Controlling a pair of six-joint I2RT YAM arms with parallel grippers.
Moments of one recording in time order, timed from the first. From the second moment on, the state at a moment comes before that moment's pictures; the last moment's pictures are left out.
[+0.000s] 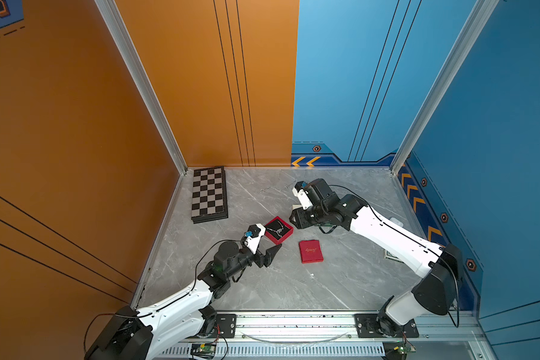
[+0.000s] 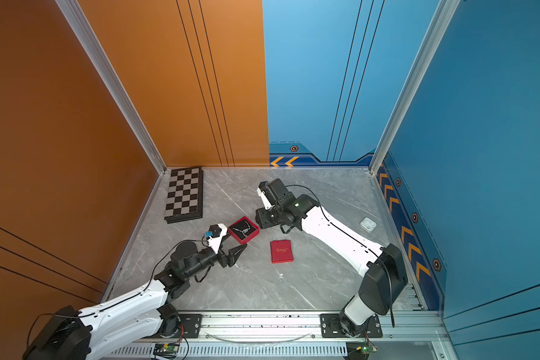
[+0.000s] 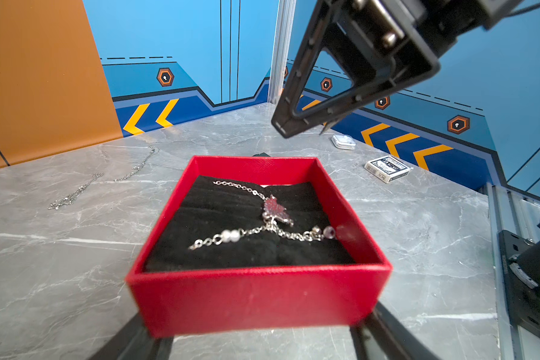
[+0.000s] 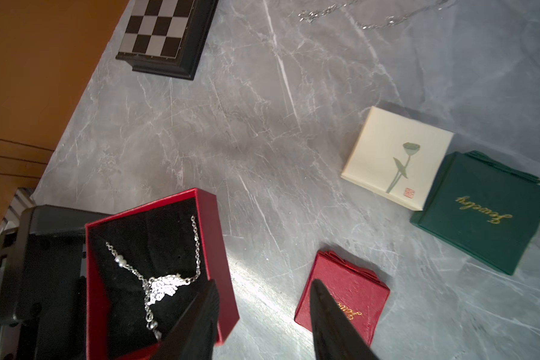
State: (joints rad) left arm -0.62 0.94 0.23 0.56 0.21 -0.10; right arm 0.75 1.59 1.47 -0.78 -0.12 0.34
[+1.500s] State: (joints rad) left arm -0.61 0.93 0.23 0.55 0.24 -0.12; right arm 0.78 1.67 1.52 -0.79 -0.23 0.30
